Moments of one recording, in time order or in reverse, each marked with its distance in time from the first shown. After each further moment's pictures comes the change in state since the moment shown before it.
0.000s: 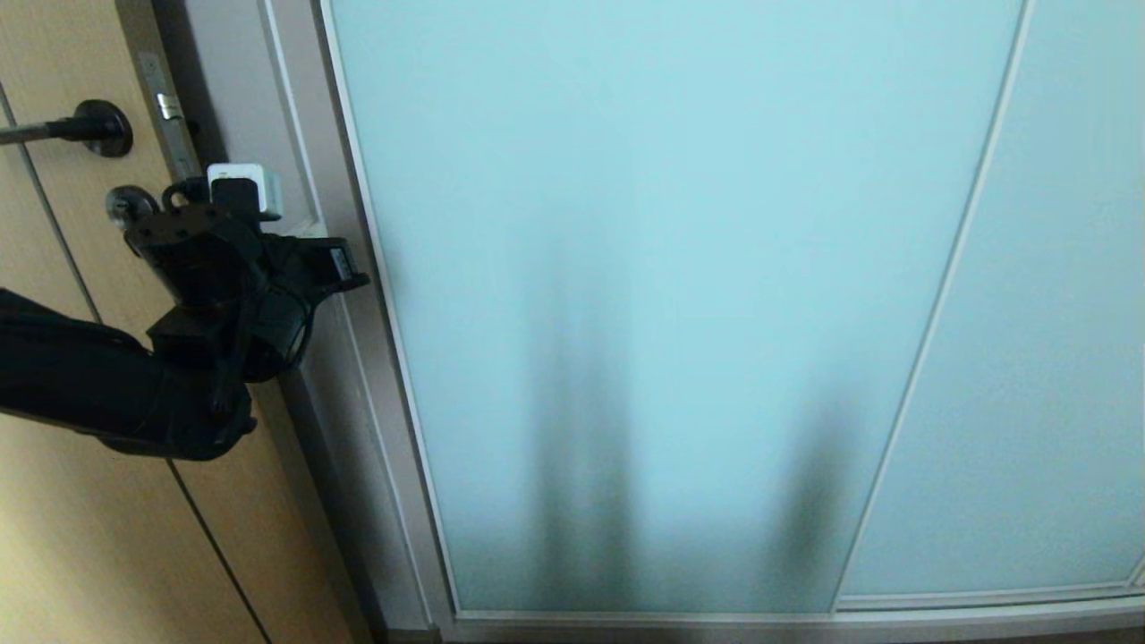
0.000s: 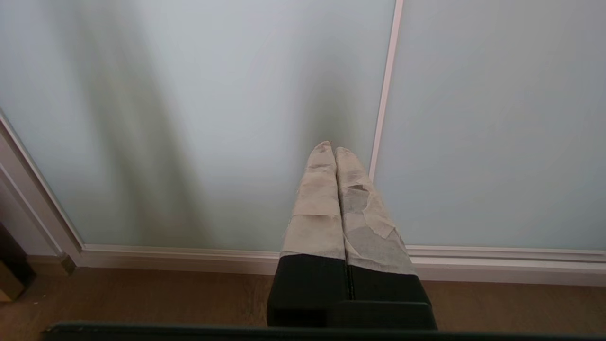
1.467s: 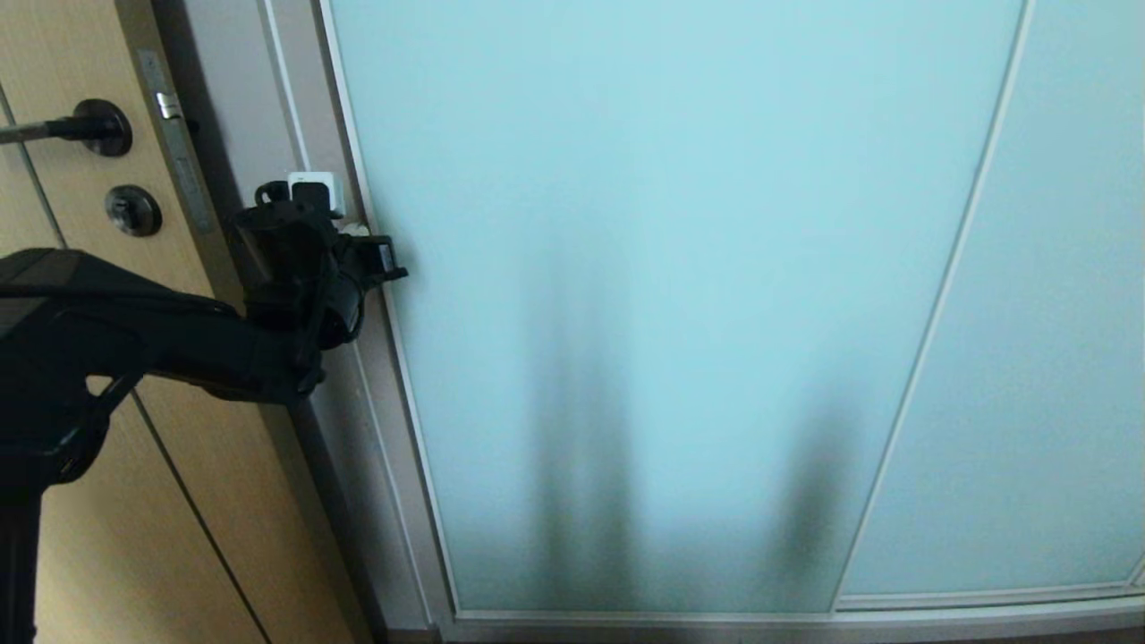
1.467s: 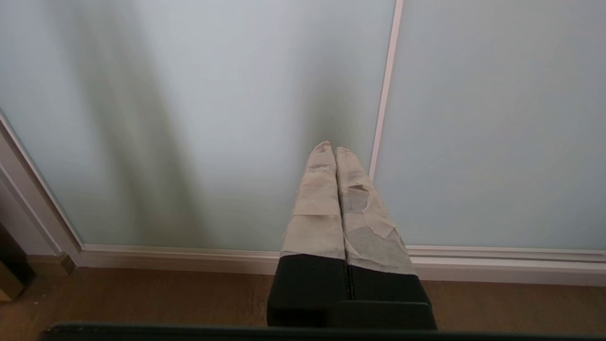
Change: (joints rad) left arm -0.014 0.230 -0.353 0.171 0.024 0.010; right arm 0.000 0.000 0.000 0.000 0.000 0.000
